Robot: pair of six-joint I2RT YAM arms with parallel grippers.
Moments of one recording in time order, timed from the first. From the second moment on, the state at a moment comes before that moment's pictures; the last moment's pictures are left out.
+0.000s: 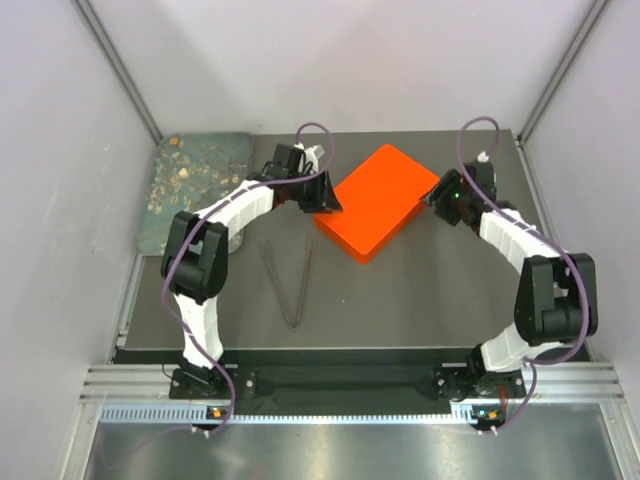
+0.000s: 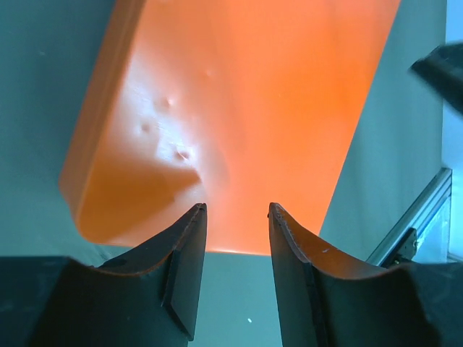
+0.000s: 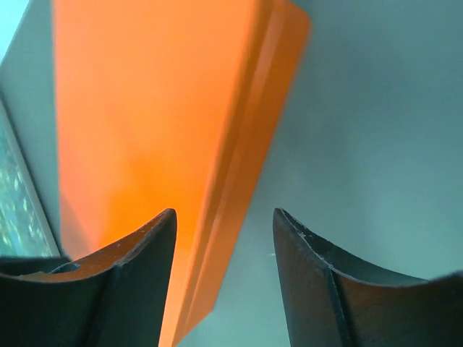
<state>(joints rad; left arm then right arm) -0.40 1.97 1.52 -0.31 0.52 -0.46 0.09 1.55 0.96 -0.13 -0.09 0.81</state>
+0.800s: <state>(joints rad) -0.43 2.18 1.69 -0.18 0.59 -0.50 -0.02 2.19 1.69 -0.23 -0.53 0.19</state>
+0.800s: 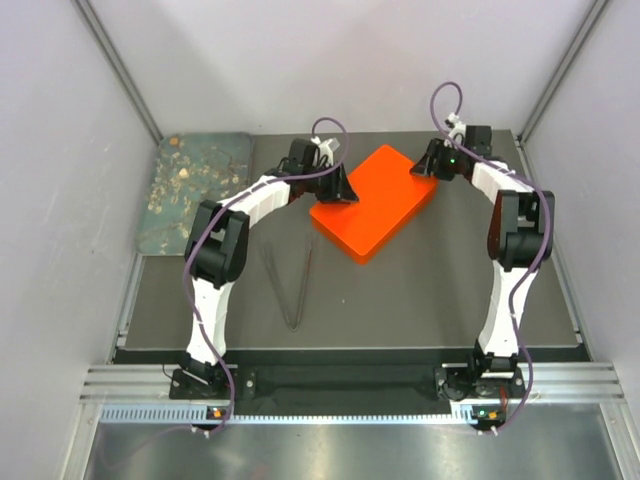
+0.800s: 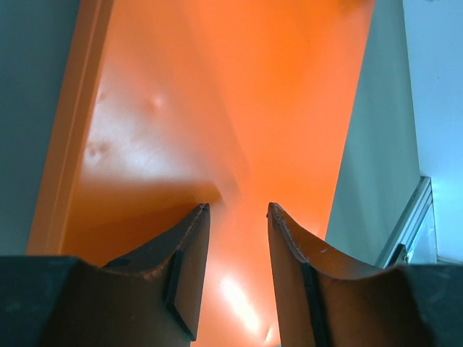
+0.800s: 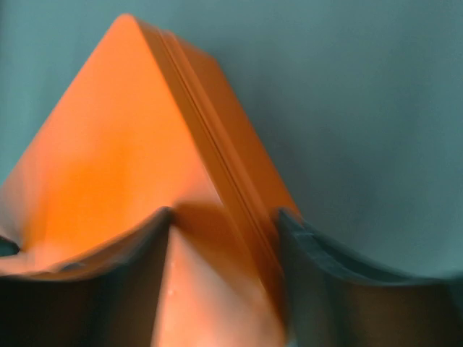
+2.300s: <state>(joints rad) -0.43 1.98 1.72 -0.53 0.32 -0.38 -0.13 2.09 1.72 -0.23 -0.49 0.37</state>
